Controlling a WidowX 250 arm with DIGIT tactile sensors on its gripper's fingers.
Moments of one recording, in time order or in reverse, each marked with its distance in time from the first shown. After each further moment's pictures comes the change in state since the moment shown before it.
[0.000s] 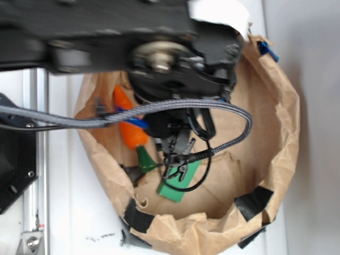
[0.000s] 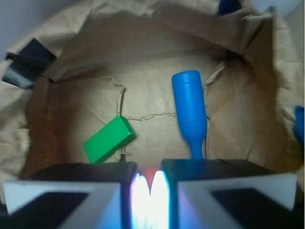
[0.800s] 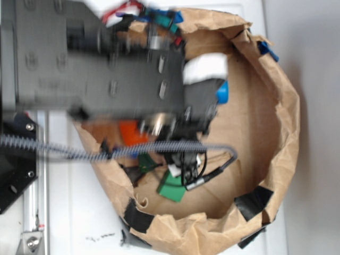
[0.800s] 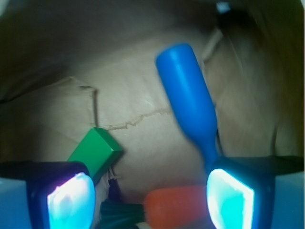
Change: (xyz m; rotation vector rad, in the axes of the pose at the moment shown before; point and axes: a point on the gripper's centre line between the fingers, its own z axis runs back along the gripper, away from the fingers) arm -0.007 -0.009 -0.054 0.059 -0.067 0.351
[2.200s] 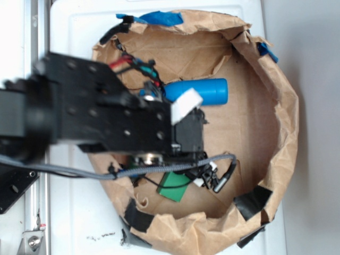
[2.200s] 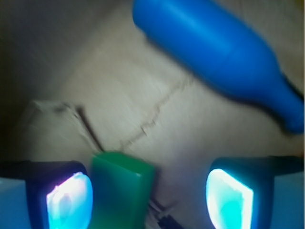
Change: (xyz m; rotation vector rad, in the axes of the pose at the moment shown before) arm -0.005 -0.019 -0.050 -0.077 -0.014 0.410
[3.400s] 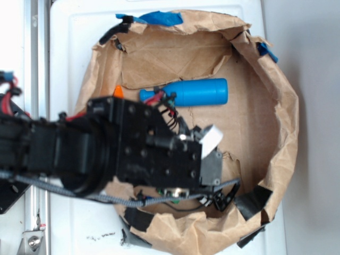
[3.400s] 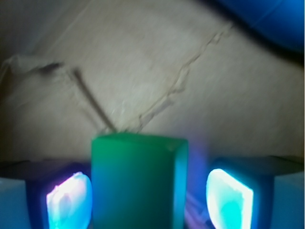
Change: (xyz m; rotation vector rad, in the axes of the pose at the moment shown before) arm -0.015 -0.019 -0.024 0.049 0.042 0.000
